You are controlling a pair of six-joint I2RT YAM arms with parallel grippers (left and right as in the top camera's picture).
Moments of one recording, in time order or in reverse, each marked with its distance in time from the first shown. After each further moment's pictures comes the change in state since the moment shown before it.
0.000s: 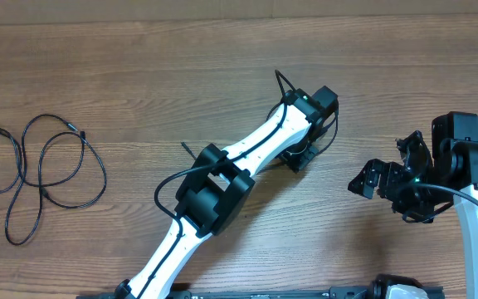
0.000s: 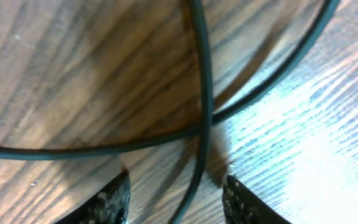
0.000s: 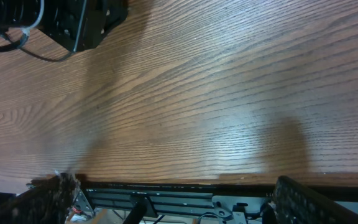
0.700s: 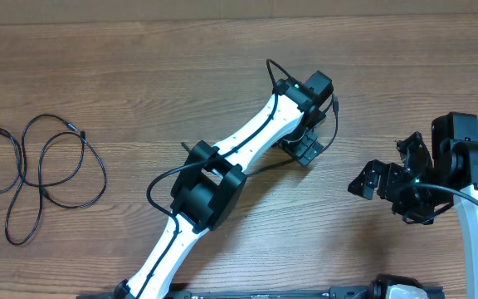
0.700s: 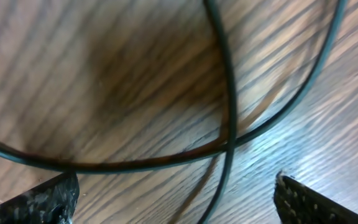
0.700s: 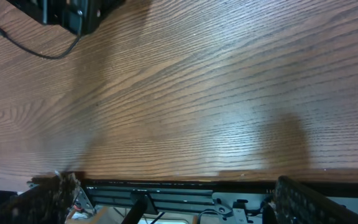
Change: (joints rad) left arm 0.049 0.000 0.055 0.023 0.033 0.015; right arm 0.000 0.000 0.000 -0.012 0.000 0.000
